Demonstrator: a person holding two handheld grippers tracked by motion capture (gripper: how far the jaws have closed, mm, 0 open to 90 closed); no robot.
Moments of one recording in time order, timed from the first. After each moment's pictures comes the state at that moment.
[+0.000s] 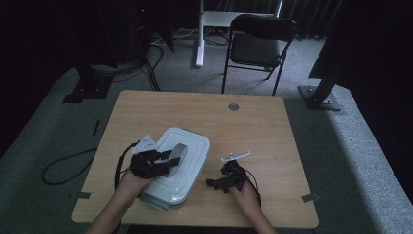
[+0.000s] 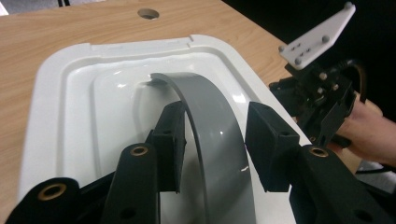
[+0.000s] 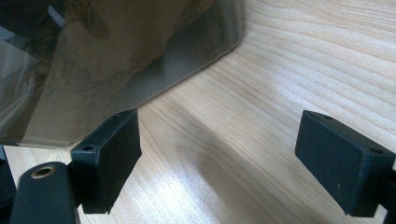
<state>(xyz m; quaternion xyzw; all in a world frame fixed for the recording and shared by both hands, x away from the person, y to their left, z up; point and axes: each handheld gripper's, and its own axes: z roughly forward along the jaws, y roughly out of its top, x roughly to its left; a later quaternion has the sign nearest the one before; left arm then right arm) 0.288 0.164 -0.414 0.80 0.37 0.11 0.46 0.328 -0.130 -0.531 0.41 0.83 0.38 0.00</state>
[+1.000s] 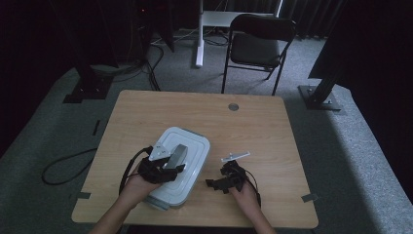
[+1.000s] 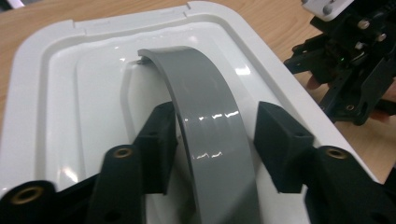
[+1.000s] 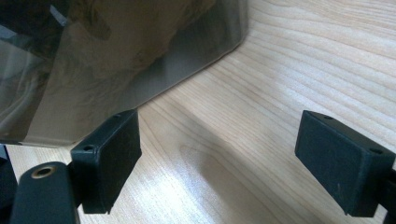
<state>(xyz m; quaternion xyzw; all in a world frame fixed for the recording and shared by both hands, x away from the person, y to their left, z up) 0.285 0.145 -0.427 0.84 0.35 0.16 0.39 0.327 -0.130 -0.531 0.41 0.83 0.38 0.00</state>
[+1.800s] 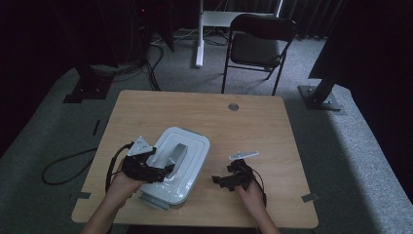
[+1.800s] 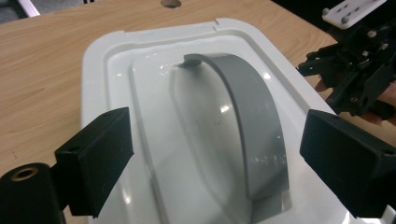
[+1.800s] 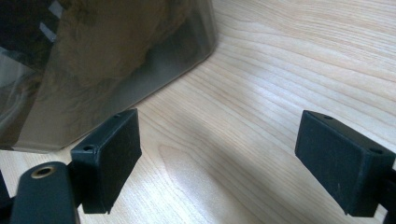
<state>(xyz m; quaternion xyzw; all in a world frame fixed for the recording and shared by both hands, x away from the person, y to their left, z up) 0.284 0.188 -0.411 0.80 0.38 0.15 0.43 0.326 -0.150 -0.523 0.43 0.81 0.40 0.03</state>
